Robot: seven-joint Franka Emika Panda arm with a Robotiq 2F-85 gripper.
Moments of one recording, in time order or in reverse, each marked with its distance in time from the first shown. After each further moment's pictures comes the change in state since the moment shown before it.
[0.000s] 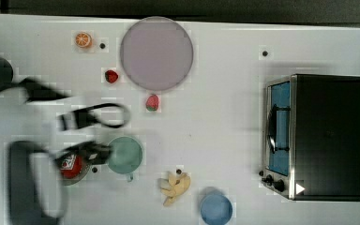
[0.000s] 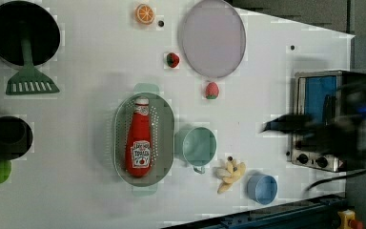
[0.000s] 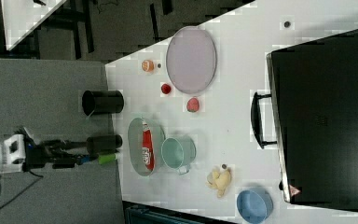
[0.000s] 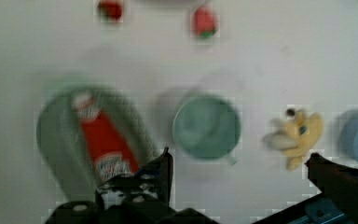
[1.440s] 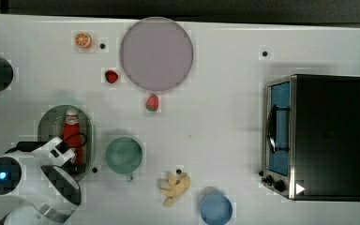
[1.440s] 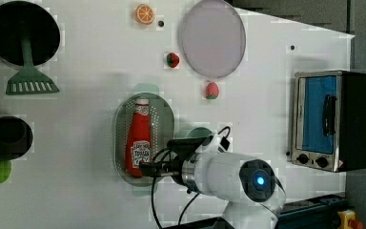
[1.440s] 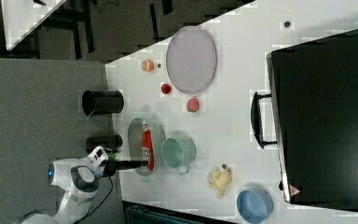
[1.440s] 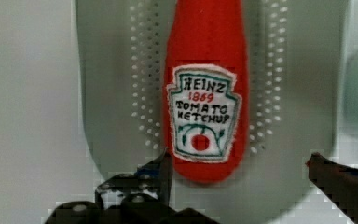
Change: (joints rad) arm 0.027 0.431 0.236 -0.437 -0.231 0.817 0.019
